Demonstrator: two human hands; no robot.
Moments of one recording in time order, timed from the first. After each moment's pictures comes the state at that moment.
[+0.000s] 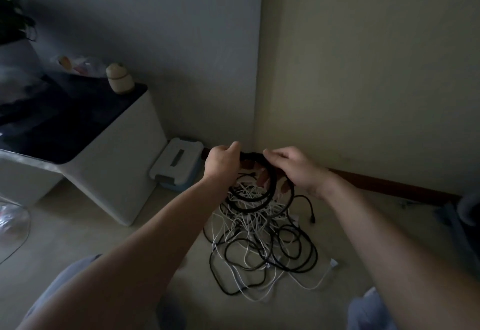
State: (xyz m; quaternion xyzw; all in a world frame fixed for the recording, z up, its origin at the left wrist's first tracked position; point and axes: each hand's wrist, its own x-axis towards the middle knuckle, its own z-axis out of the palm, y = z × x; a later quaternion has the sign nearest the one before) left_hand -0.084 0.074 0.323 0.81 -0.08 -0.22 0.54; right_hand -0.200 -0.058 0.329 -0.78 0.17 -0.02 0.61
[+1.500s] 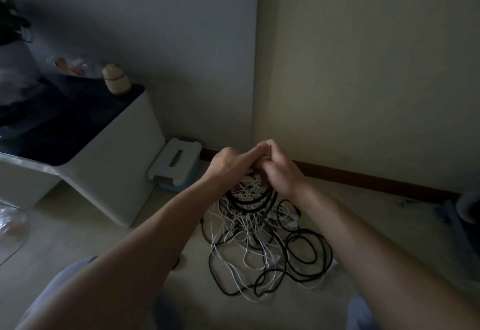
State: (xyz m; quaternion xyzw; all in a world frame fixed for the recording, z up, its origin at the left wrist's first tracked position) left_hand -0.093 0.074 0.332 0.84 -0.22 -0.24 0.43; right_hand -0.187 -0.028 0.320 -0.76 0.21 -0.14 0.61
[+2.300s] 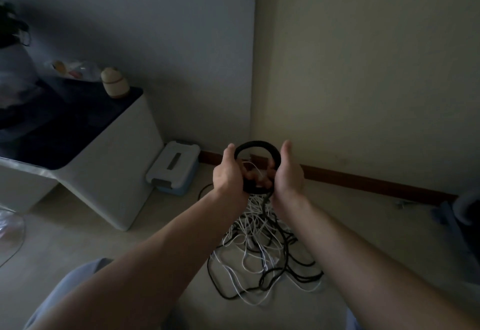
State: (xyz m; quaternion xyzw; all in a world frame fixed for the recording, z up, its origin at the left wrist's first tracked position) left_hand -0.116 0.055 0.314 0.54 0.14 -0.33 0.76; right_hand -0.180 -0.009 0.314 -0.44 0.43 -0.27 0.74
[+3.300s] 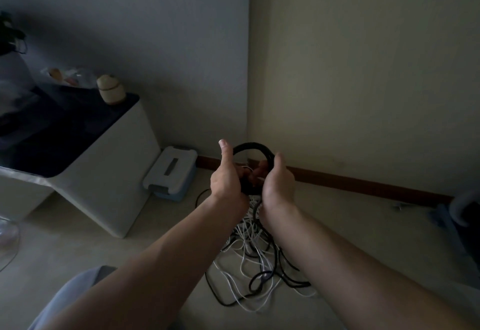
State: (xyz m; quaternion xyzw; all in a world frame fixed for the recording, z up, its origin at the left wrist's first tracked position) left_hand -0.126 0.052 0.325 0.49 0.12 -0.35 0.79; right_hand -0.171 0.003 0.320 -0.40 0.49 -0.28 0.73
